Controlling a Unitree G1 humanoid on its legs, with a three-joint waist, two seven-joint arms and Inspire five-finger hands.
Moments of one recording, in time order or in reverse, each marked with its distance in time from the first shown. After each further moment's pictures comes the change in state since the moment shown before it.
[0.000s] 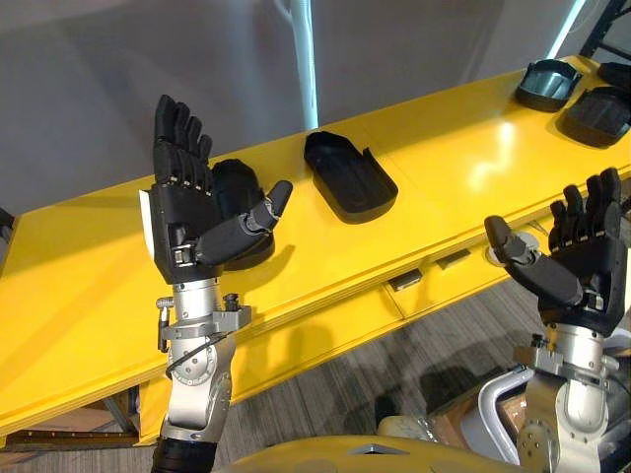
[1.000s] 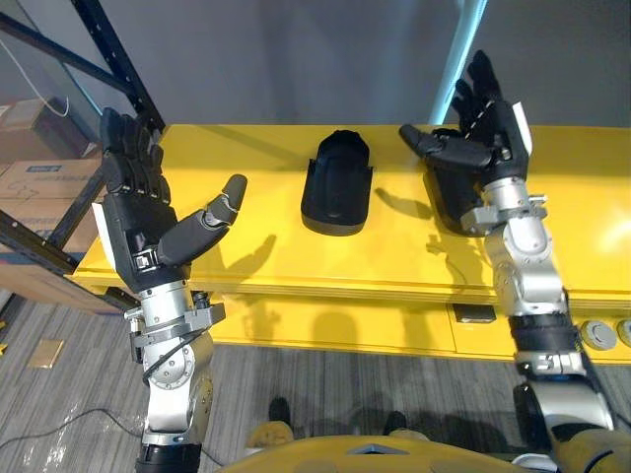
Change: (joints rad) left arm 0.023 0.018 0.118 0.000 -0.004 0.041 0.038; right arm -0.934 -0.398 0.267 0.648 0.006 0.209 -0.007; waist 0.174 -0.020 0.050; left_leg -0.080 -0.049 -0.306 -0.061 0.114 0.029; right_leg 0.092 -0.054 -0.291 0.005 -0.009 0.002
